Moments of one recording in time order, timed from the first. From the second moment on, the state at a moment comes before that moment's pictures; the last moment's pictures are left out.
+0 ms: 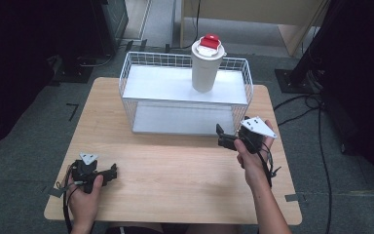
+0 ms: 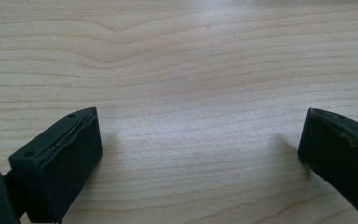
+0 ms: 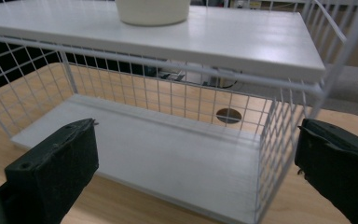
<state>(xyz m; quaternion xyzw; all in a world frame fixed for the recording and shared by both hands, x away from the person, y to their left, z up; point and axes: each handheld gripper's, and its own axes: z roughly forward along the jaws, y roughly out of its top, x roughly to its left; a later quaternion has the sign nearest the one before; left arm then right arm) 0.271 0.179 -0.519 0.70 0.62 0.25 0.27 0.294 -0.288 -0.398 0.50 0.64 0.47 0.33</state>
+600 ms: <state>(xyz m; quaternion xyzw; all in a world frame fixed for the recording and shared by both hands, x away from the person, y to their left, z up) 0.271 0.179 -0.519 0.70 0.62 0.25 0.27 0.257 -0.322 -0.447 0.54 0.64 0.44 0.32</state>
